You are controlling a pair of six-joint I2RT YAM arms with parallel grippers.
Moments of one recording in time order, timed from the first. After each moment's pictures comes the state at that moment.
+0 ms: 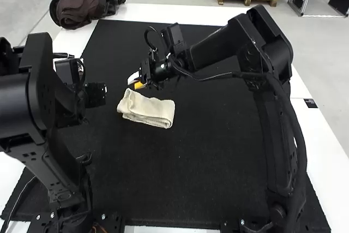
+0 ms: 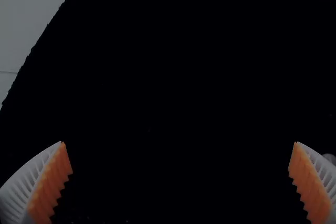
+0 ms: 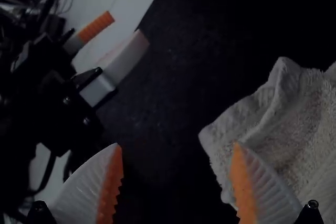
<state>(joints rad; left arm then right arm) 0.33 1.33 0.32 0.53 0.13 0.02 0.75 2.12 1.42 0.09 -0.70 0.54</state>
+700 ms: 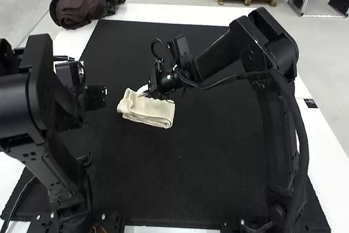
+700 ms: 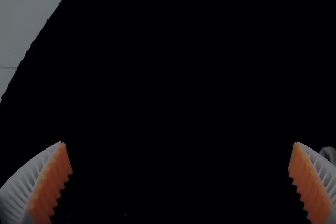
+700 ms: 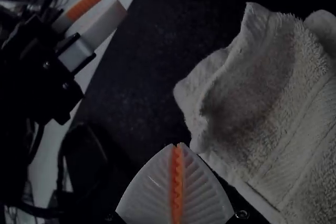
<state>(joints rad) 0.33 1.33 0.30 0.55 0.13 0.02 0.73 2.09 1.26 0.23 -0.73 0.54</state>
